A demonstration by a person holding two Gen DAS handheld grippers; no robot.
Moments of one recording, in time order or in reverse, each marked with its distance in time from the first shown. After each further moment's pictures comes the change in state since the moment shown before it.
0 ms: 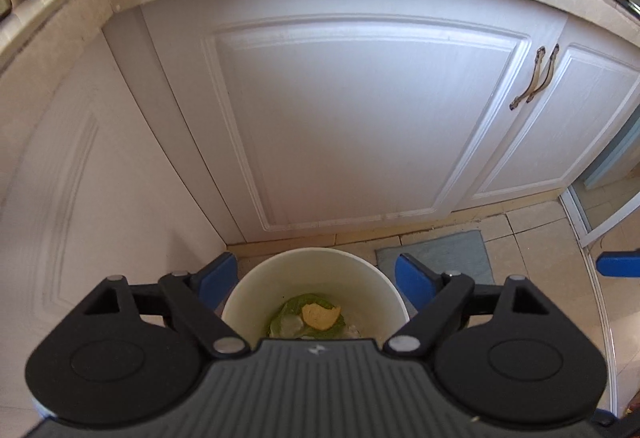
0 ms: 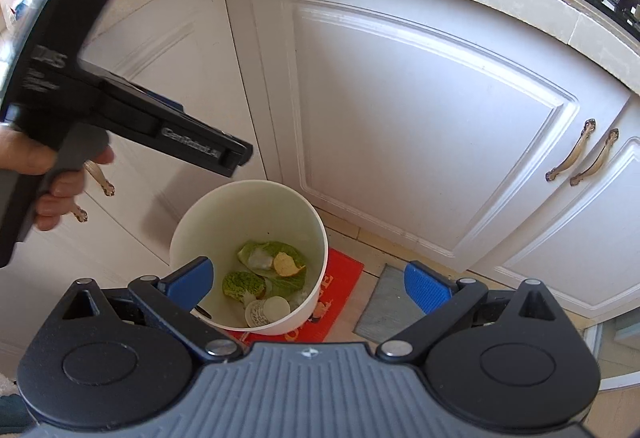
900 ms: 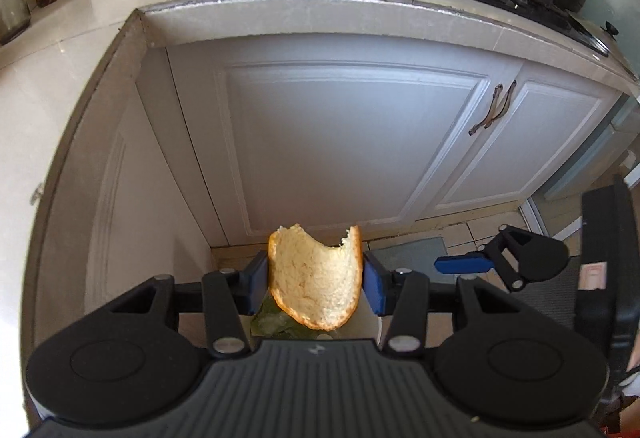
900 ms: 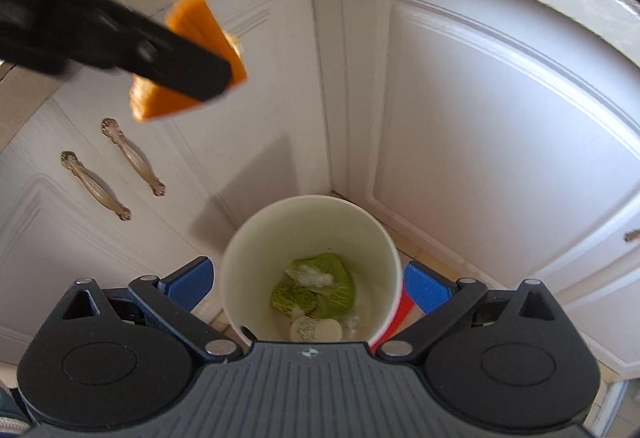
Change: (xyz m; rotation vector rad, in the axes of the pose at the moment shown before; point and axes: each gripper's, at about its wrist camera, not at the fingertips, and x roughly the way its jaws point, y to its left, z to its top) left arm -0.068 0.035 0.013 -0.023 -0.002 -0.126; right arm 0.043 0.034 0.032 -0.122 0.017 0.150
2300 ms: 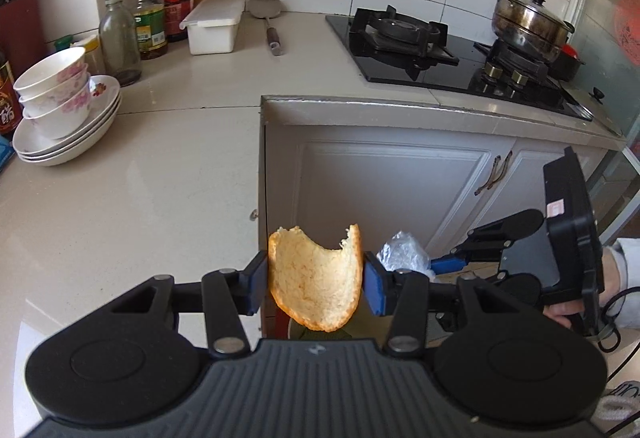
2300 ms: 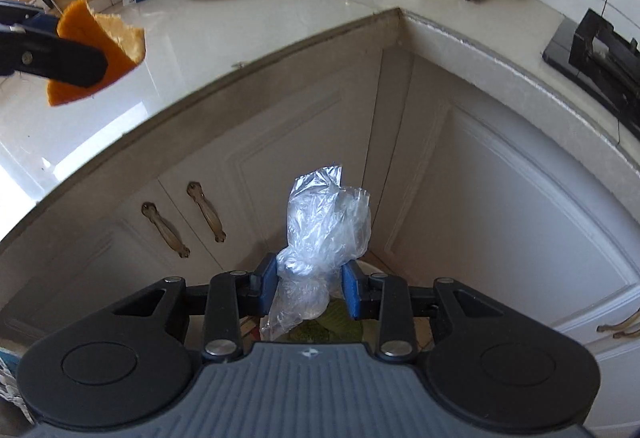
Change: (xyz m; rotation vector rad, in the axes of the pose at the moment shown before) left arm -0.160 0.078 -0.022 -0.034 -0.198 0.034; right arm -0.055 0.067 0.068 -0.159 -0.028 0.045
